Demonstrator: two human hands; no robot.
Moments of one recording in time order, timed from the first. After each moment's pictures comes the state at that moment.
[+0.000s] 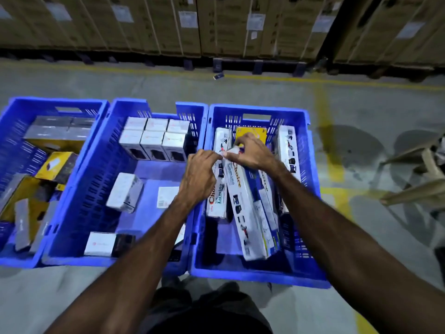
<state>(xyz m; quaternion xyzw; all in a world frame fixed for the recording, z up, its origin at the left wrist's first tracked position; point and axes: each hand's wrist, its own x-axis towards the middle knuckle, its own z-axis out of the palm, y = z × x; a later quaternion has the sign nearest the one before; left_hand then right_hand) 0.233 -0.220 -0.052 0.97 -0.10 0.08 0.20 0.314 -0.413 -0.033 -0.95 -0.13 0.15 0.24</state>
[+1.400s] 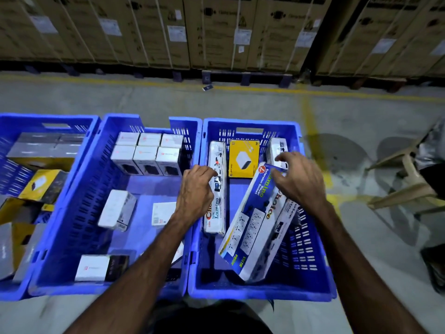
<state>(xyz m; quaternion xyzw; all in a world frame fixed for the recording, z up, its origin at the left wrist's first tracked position) 0.234 -0.217 -0.055 0.96 -0.10 0.09 0.23 0.231 -0.478 0.043 -0.98 0.03 -0.01 0.18</state>
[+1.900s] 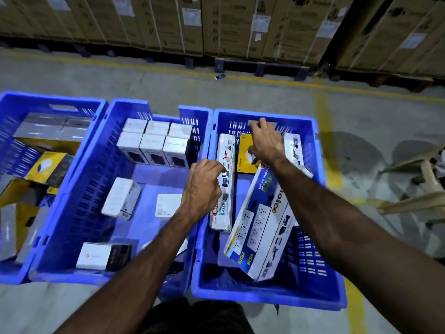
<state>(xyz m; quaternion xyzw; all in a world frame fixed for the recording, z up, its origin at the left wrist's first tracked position) 0.237 -0.217 -0.064 0.96 -0.09 0.09 0.23 0.386 -0.408 -0.048 -1.00 -0.09 0.05 0.01</state>
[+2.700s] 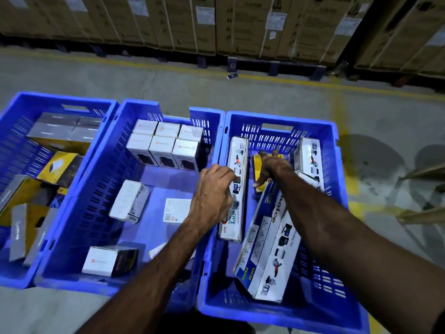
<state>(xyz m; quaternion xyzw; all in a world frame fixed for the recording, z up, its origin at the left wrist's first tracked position) 0.236 -0.218 -0.063 0.96 -0.11 0.11 0.23 0.405 -0.404 -0.119 -0.92 0.02 0.40 -0.01</state>
